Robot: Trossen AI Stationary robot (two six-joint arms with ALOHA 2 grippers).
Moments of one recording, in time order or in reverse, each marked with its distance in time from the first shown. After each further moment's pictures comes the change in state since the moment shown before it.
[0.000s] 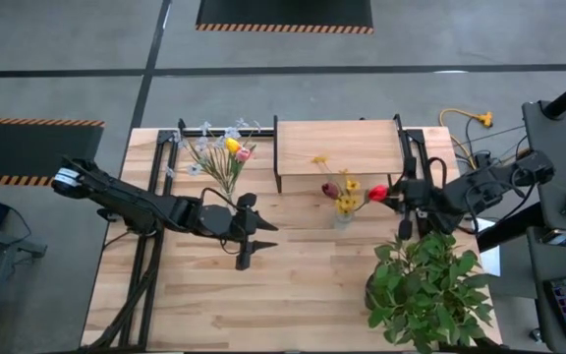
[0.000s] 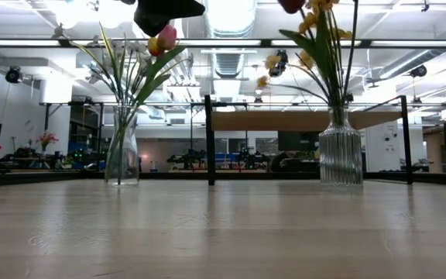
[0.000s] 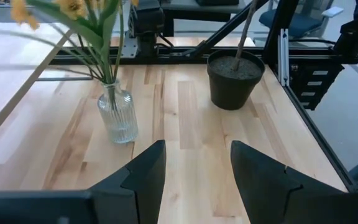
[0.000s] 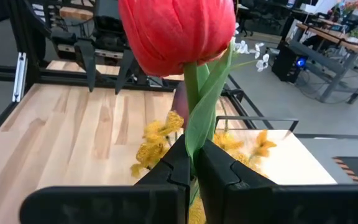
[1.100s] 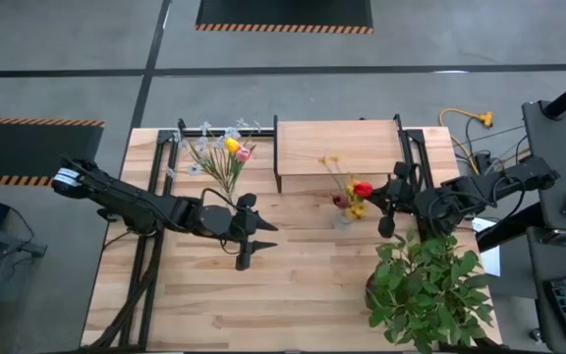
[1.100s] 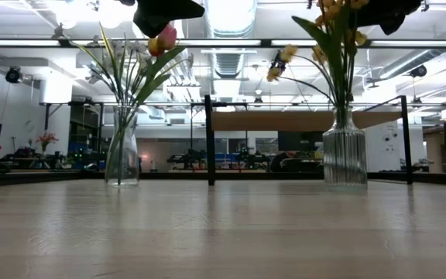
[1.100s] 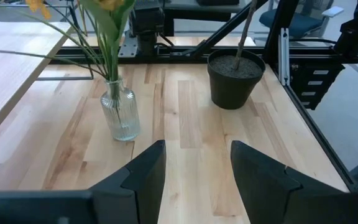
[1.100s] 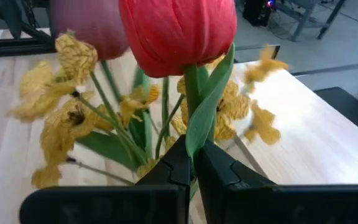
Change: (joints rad) left arm 0.002 0.000 -0.008 0.008 0.000 0.000; right arm -0.088 0.030 -0.149 -0.030 0.046 0.229
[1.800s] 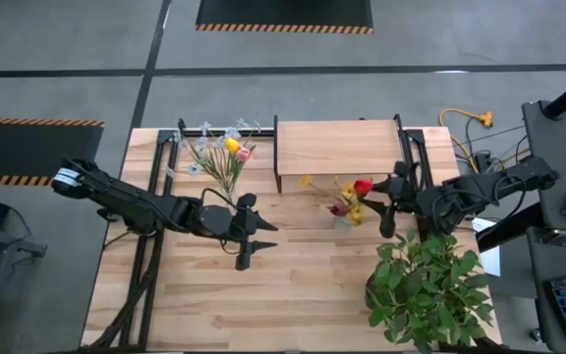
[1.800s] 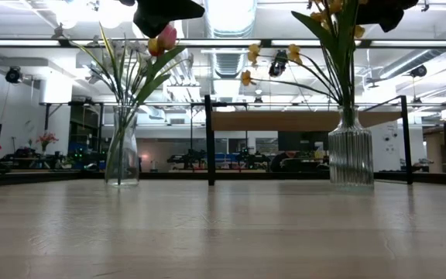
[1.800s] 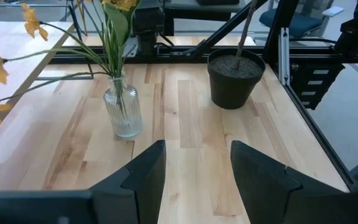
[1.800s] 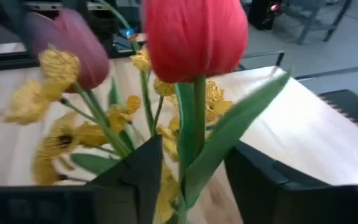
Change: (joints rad) left arm 0.000 0.000 0.000 0.000 0.000 0.000; right arm 0.001 -0.008 0.013 0.025 -0.017 0.002
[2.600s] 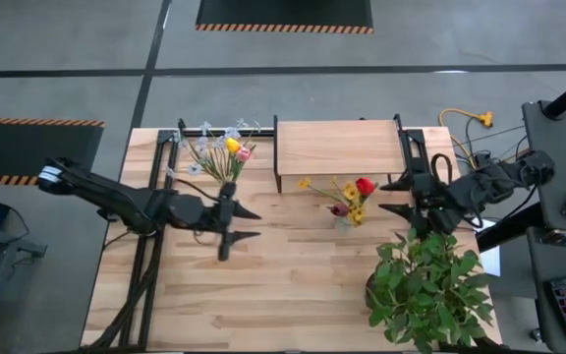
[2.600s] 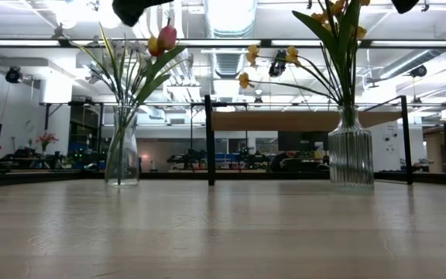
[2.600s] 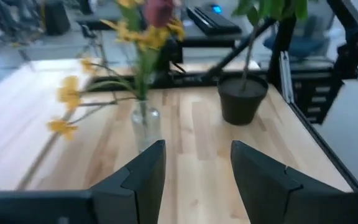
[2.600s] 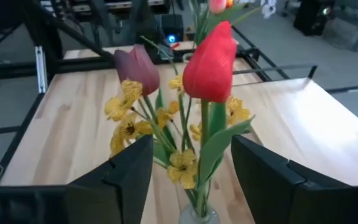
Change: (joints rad) left arm 0.000 -0.228 -0.114 0.000 -0.043 0.079; right arm 0.090 -0.130 0.124 -0.206 -0.102 0.004
